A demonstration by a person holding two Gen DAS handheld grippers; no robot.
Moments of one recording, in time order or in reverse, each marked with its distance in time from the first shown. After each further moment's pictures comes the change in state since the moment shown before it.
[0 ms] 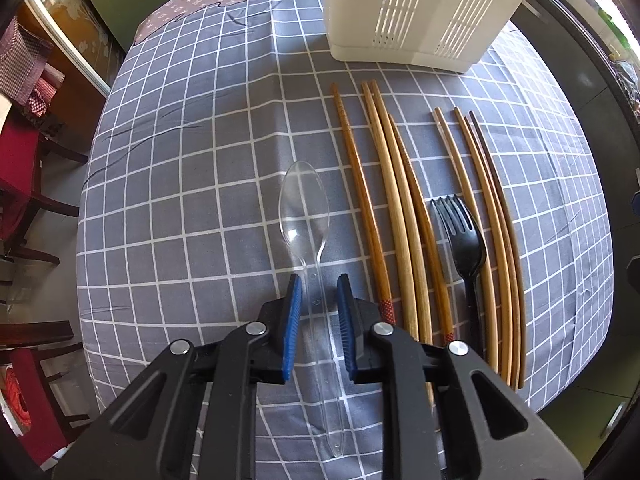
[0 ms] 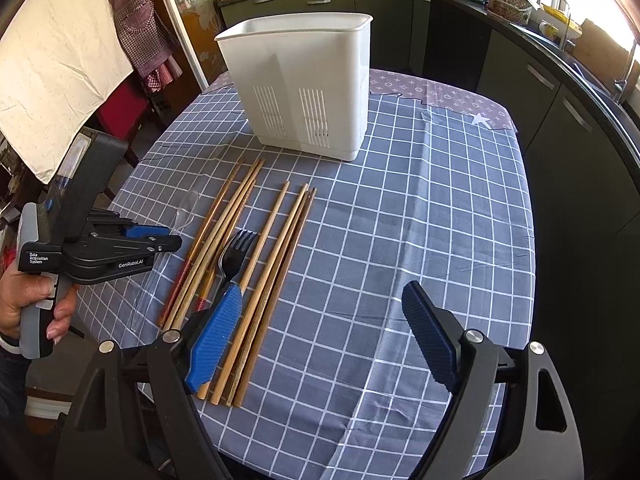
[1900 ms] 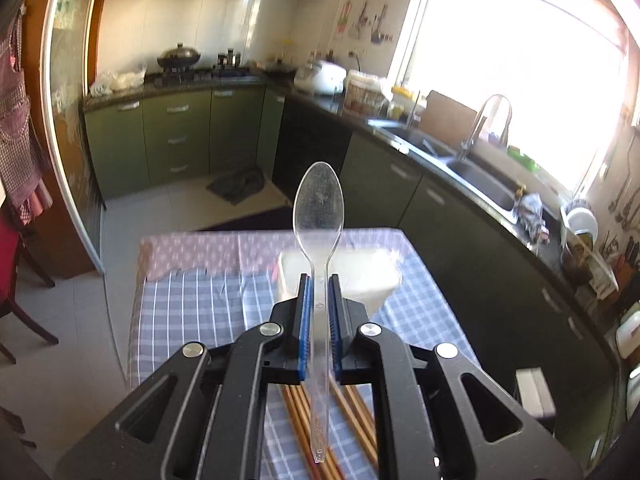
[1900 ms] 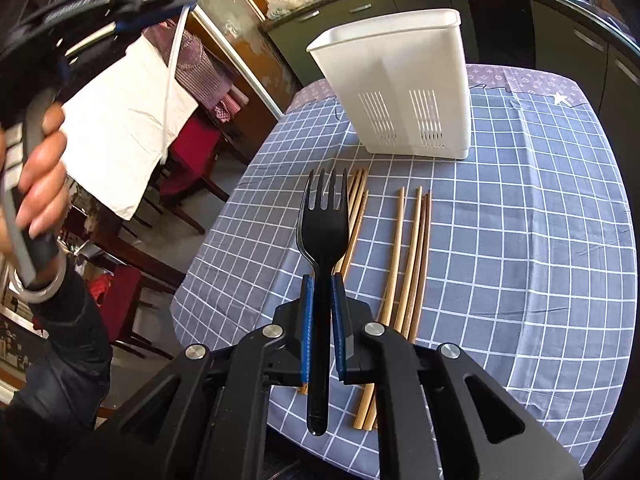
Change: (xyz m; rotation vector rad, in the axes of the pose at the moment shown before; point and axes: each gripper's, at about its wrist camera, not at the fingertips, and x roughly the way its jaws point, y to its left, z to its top) left arm -0.231 0.024 0.072 0.006 -0.716 -0.236; right arm 0.010 0.049 0.003 0.126 -0.079 0.350
